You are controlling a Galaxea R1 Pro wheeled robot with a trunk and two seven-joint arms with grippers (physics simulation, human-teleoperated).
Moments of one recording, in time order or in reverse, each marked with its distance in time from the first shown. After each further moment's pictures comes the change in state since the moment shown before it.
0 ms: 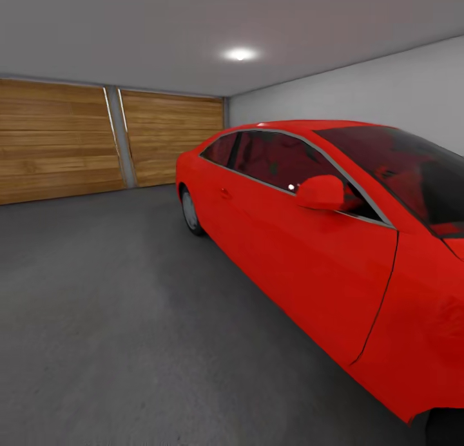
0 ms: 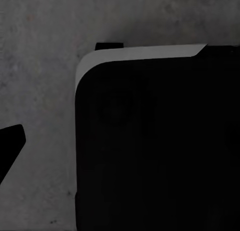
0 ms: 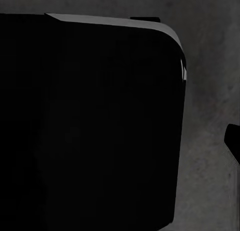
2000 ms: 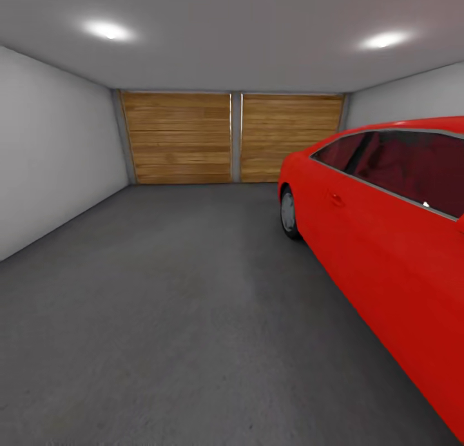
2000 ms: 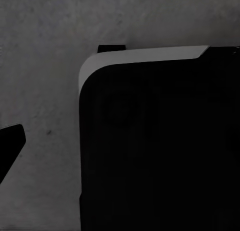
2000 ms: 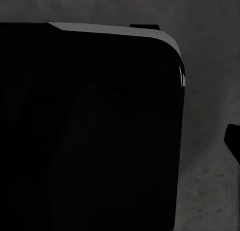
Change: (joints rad) left arm 0.000 0.005 -0.007 -0.004 -0.005 -0.001 0.001; right arm 0.000 0.000 -0.001 0.003 -0.005 -0.028 0.000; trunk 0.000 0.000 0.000
